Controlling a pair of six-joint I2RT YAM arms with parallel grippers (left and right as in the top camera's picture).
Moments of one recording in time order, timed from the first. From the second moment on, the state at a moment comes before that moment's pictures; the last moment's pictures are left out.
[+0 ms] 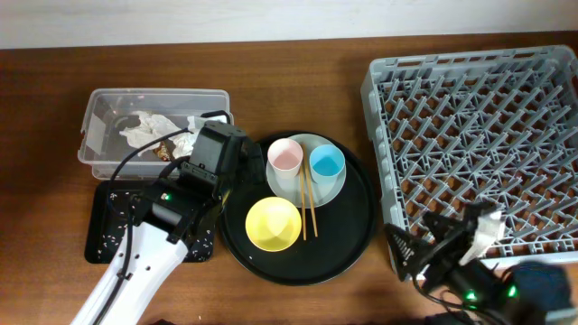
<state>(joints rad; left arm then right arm) -0.47 1.27 1.18 -0.80 -0.24 -0.53 0.12 0.39 0.86 -0.86 -0.44 0.43</state>
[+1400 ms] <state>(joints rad) -0.47 1.27 1.18 -0.80 -0.24 -0.53 0.61 1.73 1.23 -0.93 -0.15 0.40</state>
